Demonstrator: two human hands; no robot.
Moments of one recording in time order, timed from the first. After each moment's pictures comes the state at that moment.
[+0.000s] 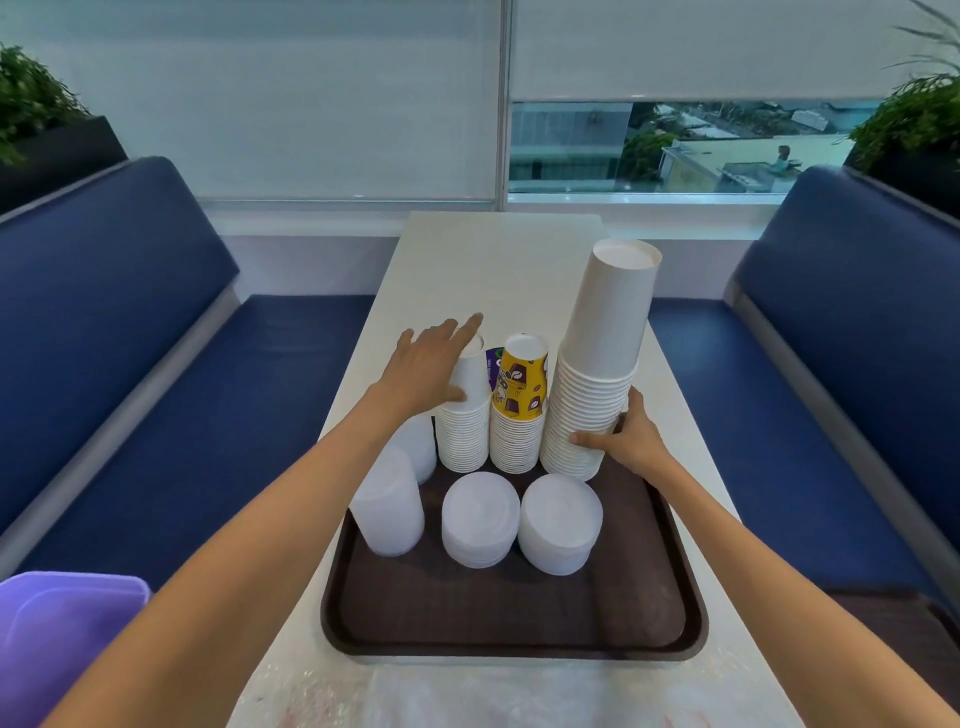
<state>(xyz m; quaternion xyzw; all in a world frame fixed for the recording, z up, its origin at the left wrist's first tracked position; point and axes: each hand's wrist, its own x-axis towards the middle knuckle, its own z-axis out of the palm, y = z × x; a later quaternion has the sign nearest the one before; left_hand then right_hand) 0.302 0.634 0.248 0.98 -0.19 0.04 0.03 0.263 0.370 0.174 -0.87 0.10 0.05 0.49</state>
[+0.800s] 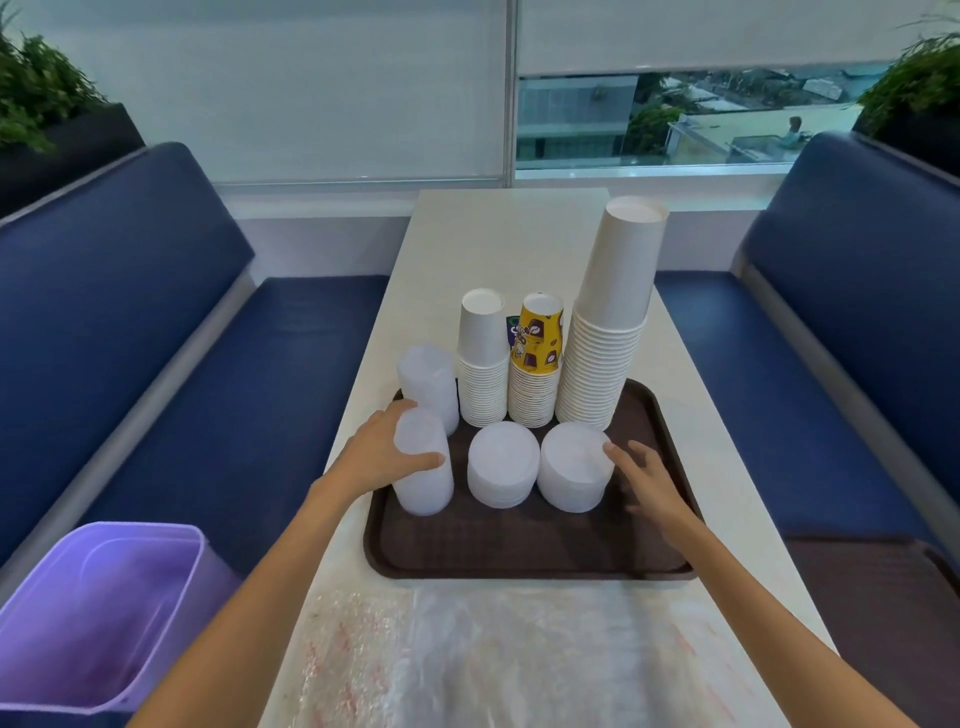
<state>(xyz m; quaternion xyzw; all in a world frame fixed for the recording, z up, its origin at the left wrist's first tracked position) 0.177 0.707 0.188 0.94 0.01 -0.11 0.33 0.154 0.389 0.128 -0.74 0.22 0.10 0.63</state>
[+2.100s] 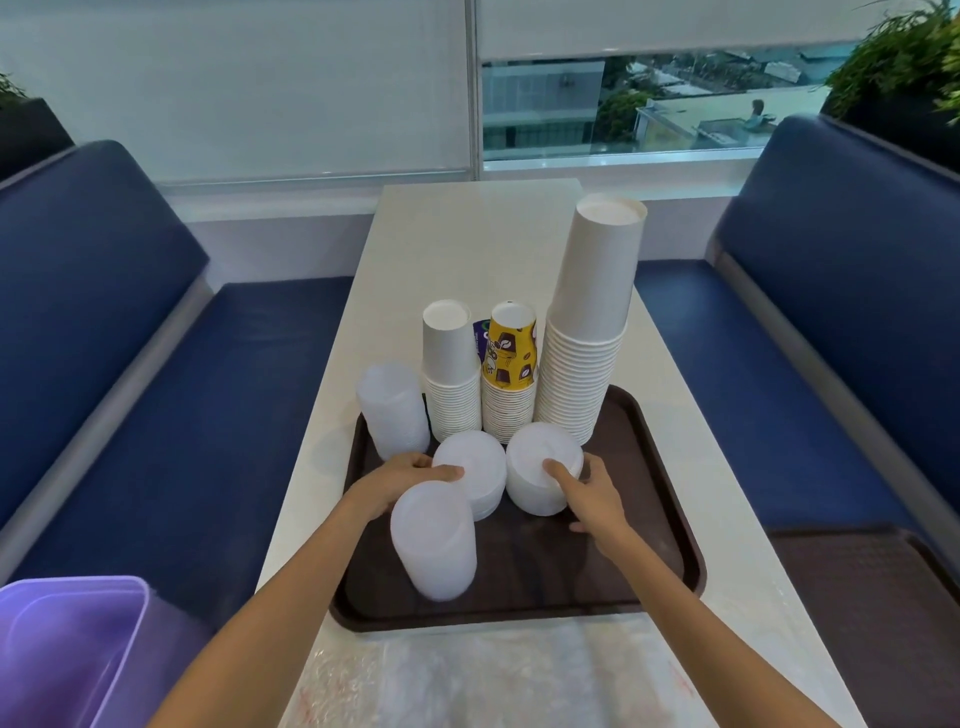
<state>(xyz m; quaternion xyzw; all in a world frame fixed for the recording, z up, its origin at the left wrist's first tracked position) 0.231 0.661 0.141 0.80 0.10 -0.34 0.48 0.178 0.429 0.123 -0.76 0.26 0.09 0.59</state>
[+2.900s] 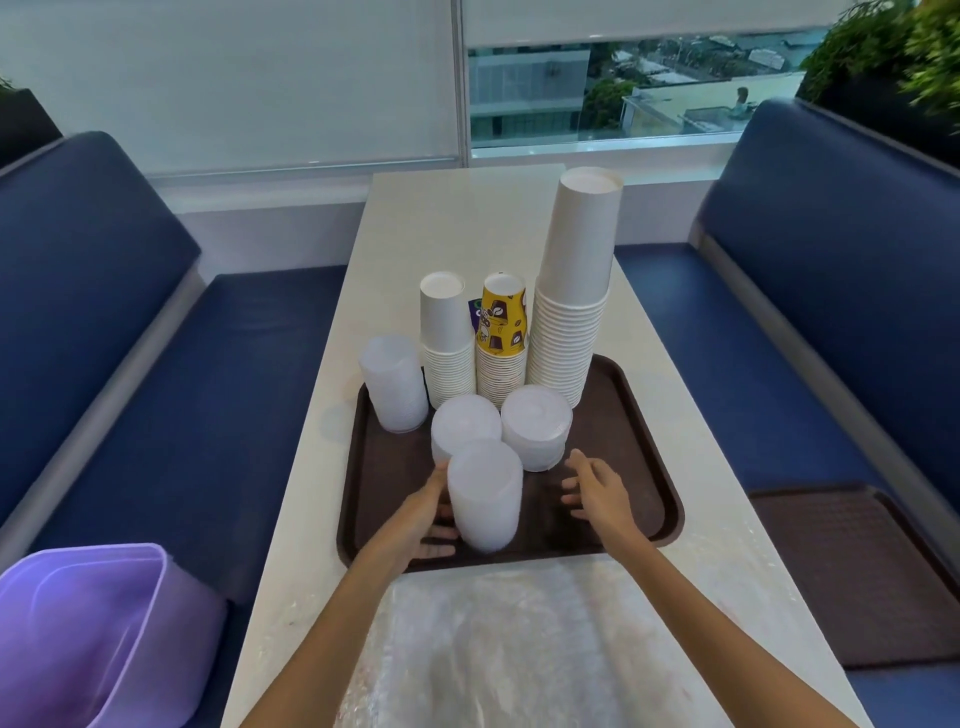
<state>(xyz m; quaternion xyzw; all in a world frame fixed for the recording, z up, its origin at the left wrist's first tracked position) 0.128 0.637 0.139 0.70 0.21 -0.30 0.62 0.123 0.426 0.112 -0.73 0.28 0.04 0.63</state>
